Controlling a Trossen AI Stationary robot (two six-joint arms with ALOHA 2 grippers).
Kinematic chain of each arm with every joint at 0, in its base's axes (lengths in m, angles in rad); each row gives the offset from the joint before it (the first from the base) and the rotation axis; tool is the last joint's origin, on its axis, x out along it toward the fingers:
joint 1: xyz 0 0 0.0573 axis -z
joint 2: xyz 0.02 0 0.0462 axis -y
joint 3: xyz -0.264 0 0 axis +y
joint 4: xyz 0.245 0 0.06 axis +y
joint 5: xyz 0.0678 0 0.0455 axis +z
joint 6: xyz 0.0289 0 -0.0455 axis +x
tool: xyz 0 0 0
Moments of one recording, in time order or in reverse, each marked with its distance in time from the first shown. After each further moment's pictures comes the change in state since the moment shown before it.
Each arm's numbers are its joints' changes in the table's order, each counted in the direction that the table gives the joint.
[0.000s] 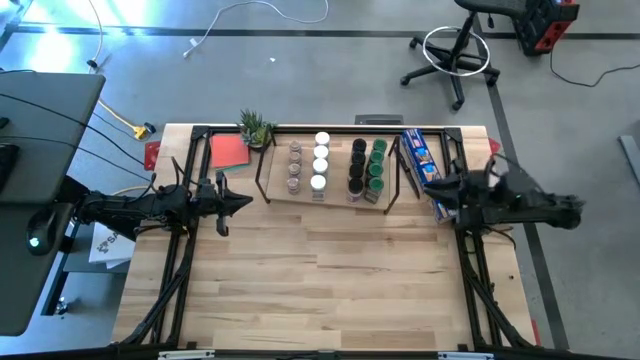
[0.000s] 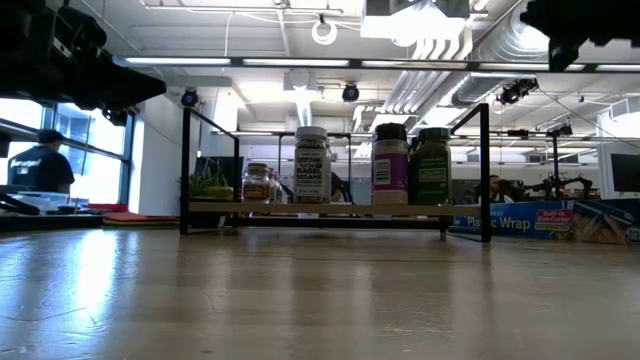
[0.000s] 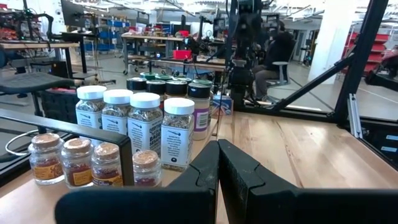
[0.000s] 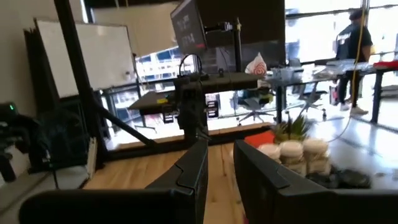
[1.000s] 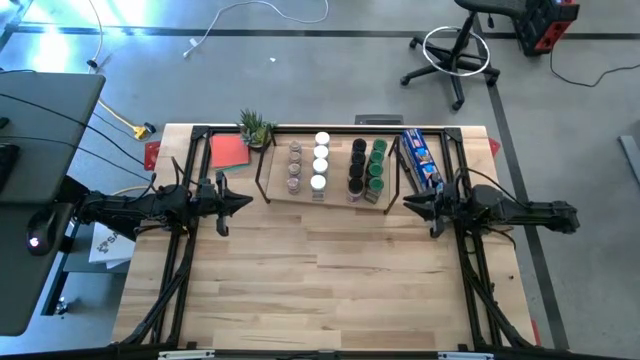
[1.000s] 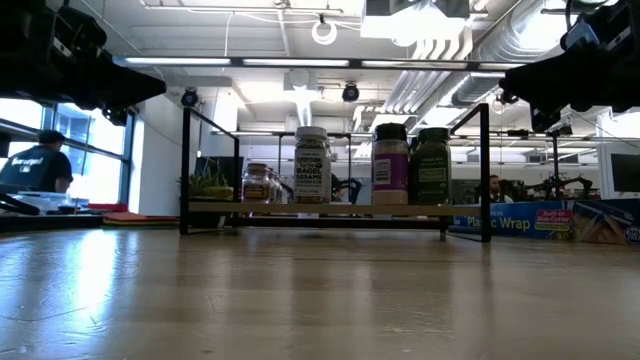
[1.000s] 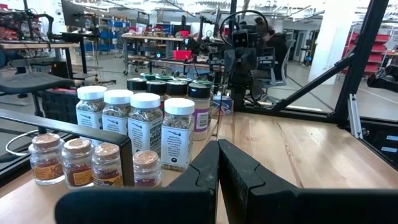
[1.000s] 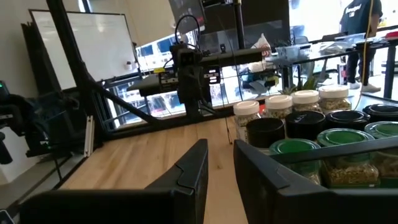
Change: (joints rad) left arm 0.000 0.000 0.000 -0.002 0.001 0.000; right arm 0.047 0.045 0.368 -0.290 0.062 0.080
